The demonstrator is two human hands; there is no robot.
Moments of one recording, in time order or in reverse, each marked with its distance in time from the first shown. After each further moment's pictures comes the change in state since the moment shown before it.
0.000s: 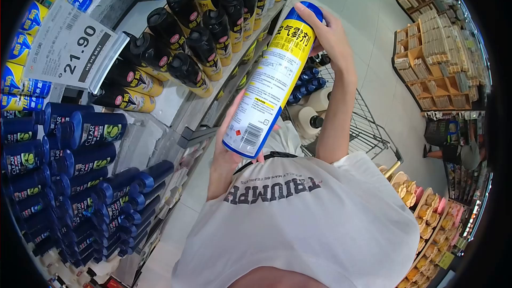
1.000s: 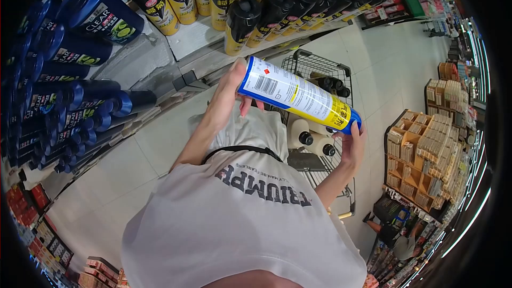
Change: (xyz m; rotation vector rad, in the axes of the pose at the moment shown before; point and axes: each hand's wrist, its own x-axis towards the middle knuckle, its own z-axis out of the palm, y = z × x) left_hand -0.008 0.016 -0.036 0.486 0.455 0.077; right_hand -0.074 0.152 -0.056 0.438 -0.282 0.189
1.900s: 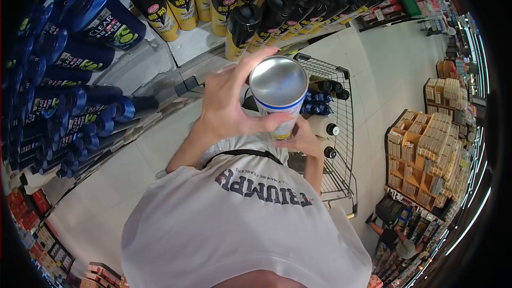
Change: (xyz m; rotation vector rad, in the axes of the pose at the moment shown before) left_hand -0.005 0.066 0.017 0.759 0.097 0.806; right_hand 0.006 0.061 0.091 -0.524 -0.692 0.052
